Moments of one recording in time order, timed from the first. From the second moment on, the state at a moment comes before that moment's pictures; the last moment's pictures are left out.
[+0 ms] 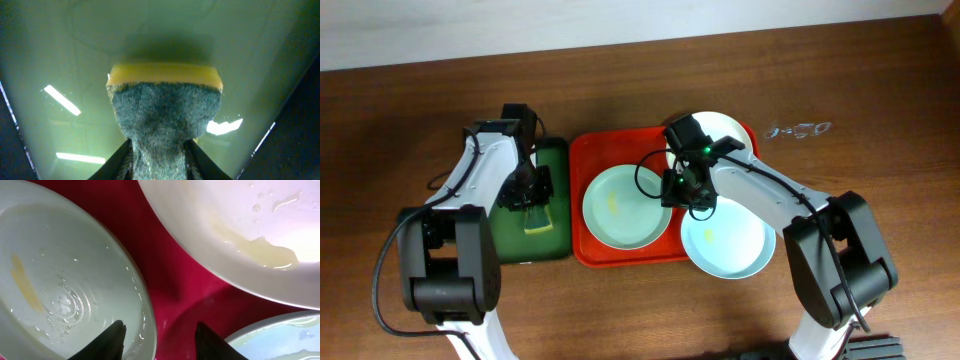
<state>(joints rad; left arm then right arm) -0.12 2.05 1.49 -1.08 -0.04 -0.26 0.41 1.87 1.22 -0.71 -0.17 0.58</state>
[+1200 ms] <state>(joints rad) -0.12 2.05 1.47 -1.05 -0.02 -0.23 0.45 1.89 1.18 -0.60 -0.10 0.58</state>
